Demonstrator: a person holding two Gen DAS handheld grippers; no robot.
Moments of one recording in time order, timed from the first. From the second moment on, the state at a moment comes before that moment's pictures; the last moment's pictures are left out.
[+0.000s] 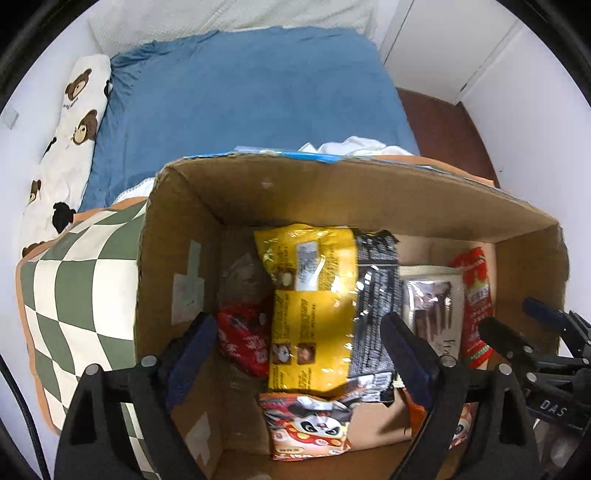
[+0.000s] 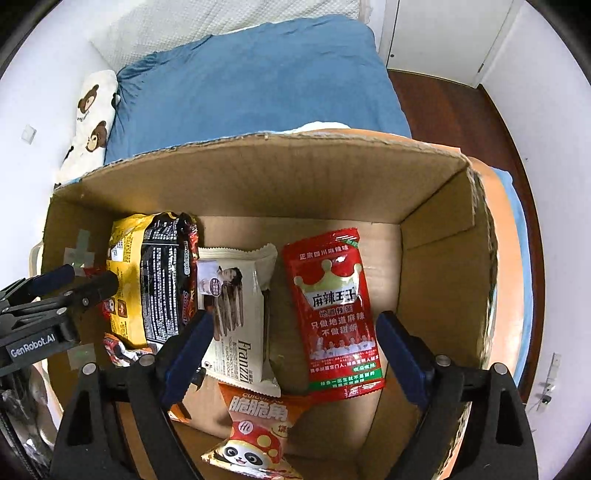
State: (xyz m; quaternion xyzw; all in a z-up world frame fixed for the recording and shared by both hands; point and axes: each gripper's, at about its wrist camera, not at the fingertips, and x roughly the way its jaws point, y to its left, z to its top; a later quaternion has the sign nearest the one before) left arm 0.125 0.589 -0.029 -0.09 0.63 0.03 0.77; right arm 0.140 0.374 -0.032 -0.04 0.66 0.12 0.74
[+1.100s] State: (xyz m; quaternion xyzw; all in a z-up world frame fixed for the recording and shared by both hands) left arm -0.086 0.531 0.085 -0.04 0.44 0.06 0.89; right arm -0.067 0.325 0.092 -0.02 0.49 0.12 0.86
